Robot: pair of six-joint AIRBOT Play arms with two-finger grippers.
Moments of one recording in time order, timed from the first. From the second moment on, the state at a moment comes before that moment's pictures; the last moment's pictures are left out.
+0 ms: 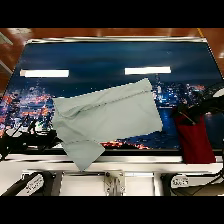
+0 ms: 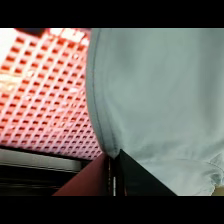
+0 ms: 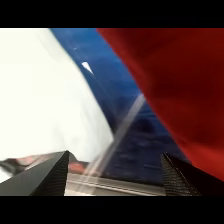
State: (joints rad) left arm 0.38 -1.05 0.37 0.91 -1.01 -1.39; right arm -0.45 -1.60 1.19 -1.12 1.45 1.37
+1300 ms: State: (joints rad) left arm 0.38 -0.74 1.70 0.89 -1.00 -1.45; right arm -0.27 -1.01 1.80 -1.01 1.09 1.22
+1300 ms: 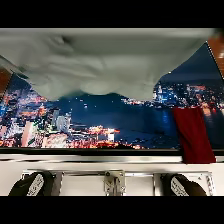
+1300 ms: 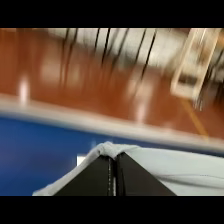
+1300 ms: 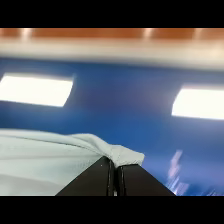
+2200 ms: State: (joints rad) left arm 0.38 -0.66 1.92 1.17 -1.42 -1.53; right arm -0.27 -0.82 1.99 -1.33 1.63 1.38
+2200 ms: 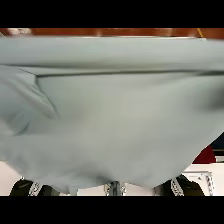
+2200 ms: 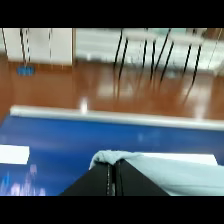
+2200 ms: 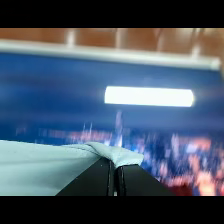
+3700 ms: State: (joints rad) left arm 0.10 -1.64 1.36 1.16 -0.89 -1.36; right arm -0.05 -1.69 1.39 -1.31 0.81 1.42
